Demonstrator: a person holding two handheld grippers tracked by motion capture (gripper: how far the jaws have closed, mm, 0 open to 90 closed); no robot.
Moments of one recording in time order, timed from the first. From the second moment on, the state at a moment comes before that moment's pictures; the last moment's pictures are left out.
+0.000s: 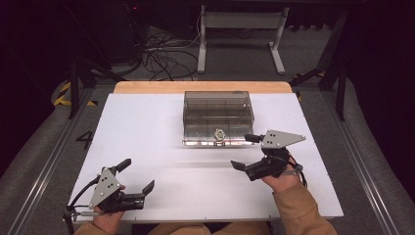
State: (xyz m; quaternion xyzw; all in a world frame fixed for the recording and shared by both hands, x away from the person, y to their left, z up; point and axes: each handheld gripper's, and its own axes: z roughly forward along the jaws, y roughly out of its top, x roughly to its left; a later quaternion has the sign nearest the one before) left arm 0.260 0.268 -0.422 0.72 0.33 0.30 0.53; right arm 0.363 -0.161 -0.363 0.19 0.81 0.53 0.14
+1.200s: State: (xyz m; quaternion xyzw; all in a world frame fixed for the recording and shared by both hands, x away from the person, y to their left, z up) left arm 0.259 0.269 -0.423 0.72 0.34 0.30 0.52; right arm 0.352 -0.191 -0.437 0.23 0.81 0.53 0.12
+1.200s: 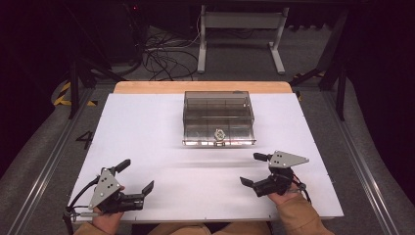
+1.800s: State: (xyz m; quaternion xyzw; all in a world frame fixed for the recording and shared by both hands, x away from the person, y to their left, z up) left arm 0.256 0.271 -0.425 0.72 0.34 0.29 0.52; right arm 0.347 -0.193 -0.453 0.24 0.81 0.53 0.11
